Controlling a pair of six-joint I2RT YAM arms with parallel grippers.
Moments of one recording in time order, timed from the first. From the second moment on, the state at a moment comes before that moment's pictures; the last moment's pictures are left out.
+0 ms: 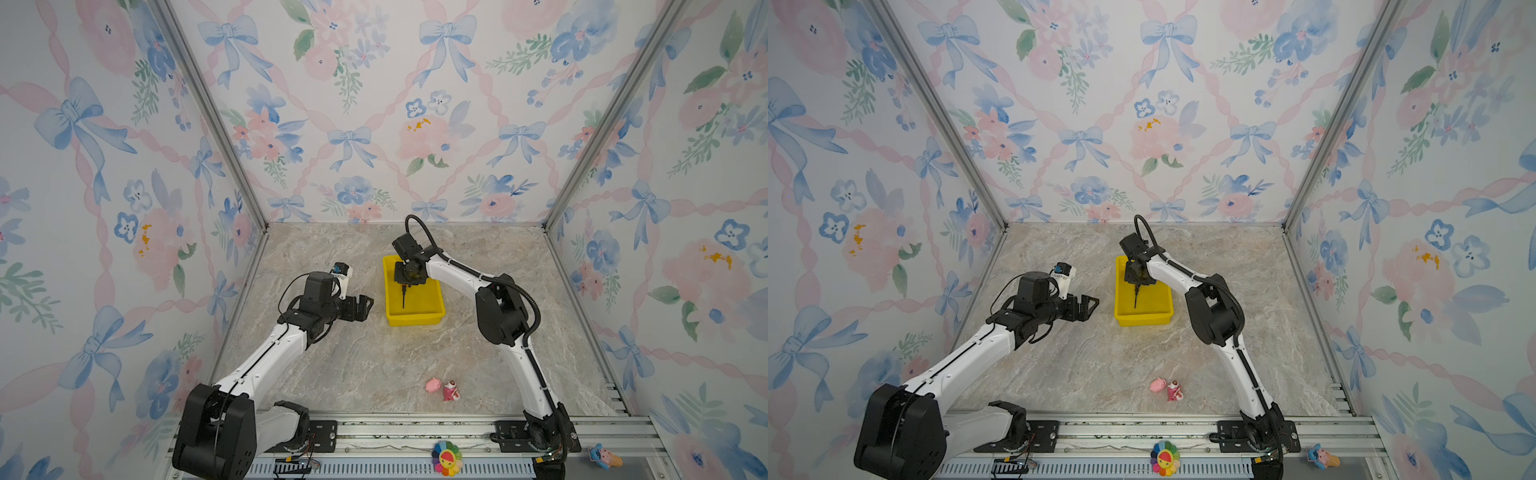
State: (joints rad) left arm -0.28 1.19 0.70 -0.21 0.28 -0.18; right arm 0.65 2.41 2.05 -0.74 0.11 0.64
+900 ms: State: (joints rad) left arm -0.27 1.03 0.63 -0.20 -0.11 -0.15; right arm 0.62 1.58 1.49 -0.67 0.42 0.44
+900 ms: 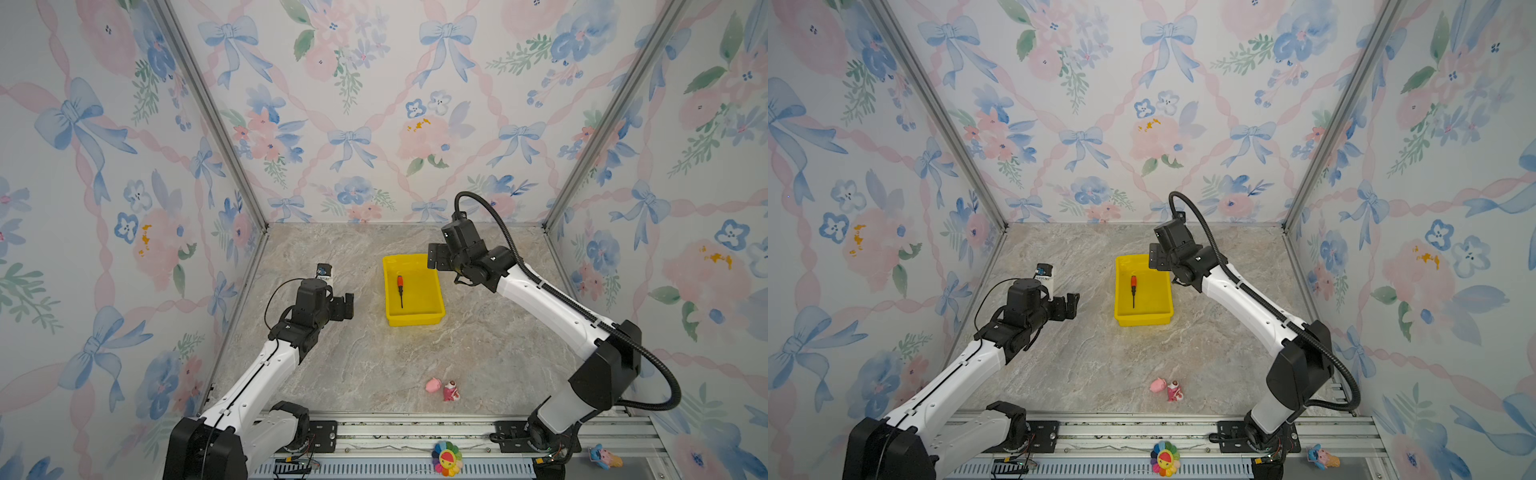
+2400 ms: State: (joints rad) left arm -0.06 1.29 0.20 0.82 -0.23 0.03; right arm 0.01 1.43 0.42 0.59 0.22 0.11
